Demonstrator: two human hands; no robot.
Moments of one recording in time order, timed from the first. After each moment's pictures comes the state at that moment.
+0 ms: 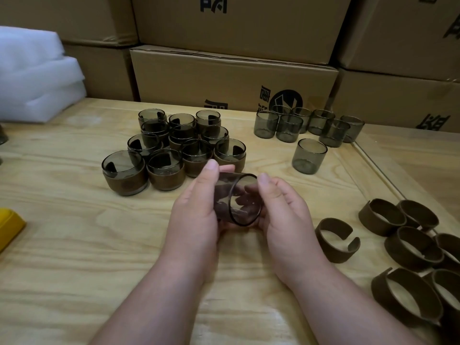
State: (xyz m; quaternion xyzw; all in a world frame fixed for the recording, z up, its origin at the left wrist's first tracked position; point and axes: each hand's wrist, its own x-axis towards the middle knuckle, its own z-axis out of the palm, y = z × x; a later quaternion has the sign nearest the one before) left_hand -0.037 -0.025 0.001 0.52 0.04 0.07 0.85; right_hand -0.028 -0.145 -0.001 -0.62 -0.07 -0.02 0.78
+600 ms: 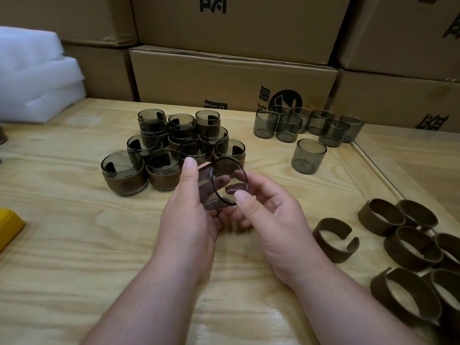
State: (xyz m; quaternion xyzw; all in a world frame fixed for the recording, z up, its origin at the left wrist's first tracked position) left_hand -0.032 -0.024 0.005 0.44 0.11 0.08 0.89; right_hand -0.030 -0.146 0.000 -0.63 -0.15 0.01 0.76
